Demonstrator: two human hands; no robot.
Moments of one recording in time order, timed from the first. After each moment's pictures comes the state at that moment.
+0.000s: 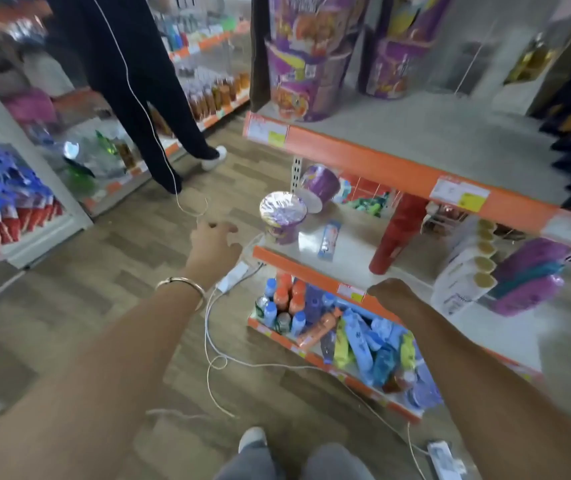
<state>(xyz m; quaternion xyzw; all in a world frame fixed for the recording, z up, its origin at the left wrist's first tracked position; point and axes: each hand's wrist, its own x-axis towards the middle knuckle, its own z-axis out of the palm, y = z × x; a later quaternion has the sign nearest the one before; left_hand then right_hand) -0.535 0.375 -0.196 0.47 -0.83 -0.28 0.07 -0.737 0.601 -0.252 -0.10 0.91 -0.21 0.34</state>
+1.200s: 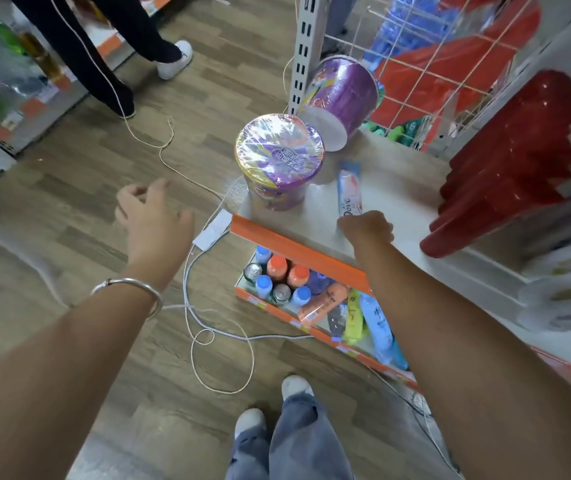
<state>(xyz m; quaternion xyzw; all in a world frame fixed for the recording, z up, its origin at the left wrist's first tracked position) -0.613 0.257 -0.388 0.56 -0.77 -0.27 0.15 -0.836 0.411 -0.450 0.08 0.93 -0.25 0.24</state>
